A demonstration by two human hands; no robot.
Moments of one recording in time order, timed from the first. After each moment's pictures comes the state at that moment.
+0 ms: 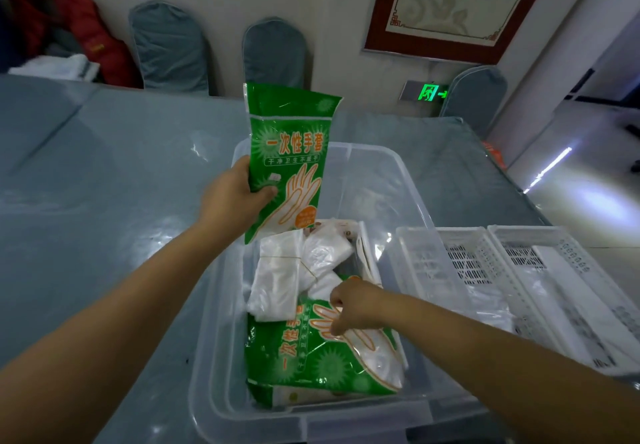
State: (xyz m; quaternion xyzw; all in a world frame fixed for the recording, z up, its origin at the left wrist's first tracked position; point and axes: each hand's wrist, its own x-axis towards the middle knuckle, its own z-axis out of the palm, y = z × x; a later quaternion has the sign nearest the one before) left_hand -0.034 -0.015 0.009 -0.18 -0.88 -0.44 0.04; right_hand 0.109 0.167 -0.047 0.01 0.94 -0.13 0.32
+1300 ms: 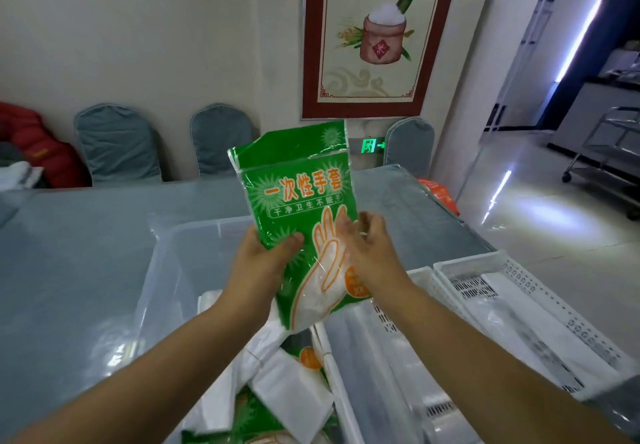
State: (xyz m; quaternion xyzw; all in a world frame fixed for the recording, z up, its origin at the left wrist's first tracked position) left_hand 0.044 0.113 0.068 -0.17 -0.60 -0.77 -0.16; right_hand 0.105 0.260 0.075 0.23 0.75 -0.59 -0.21
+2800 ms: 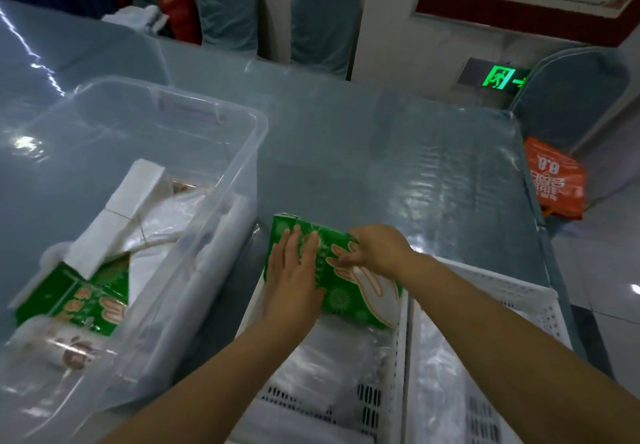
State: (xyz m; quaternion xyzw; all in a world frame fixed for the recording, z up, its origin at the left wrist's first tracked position) left_hand 0.130 0.403 -0.124 -0.05 -0.97 -0.22 0.02; right_hand 0.049 0.570 -0.096 -0.16 0.97 -0.10 0.16
